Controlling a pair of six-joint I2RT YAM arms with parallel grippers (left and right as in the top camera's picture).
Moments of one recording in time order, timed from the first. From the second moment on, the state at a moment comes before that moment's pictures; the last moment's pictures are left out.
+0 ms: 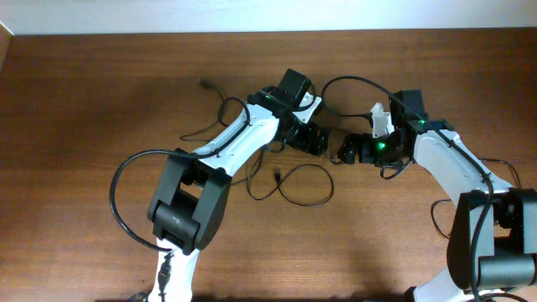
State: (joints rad) left arm -0.54 2.16 1.67 -0.72 0.32 -0.12; right arm 0.06 1.77 1.11 -0.65 -0.38 0.12
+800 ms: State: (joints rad) left arm -0.54 2.16 1.67 -0.76 0.32 -0.12; right arm 0.06 1.77 1.11 -0.65 -0.38 0.12
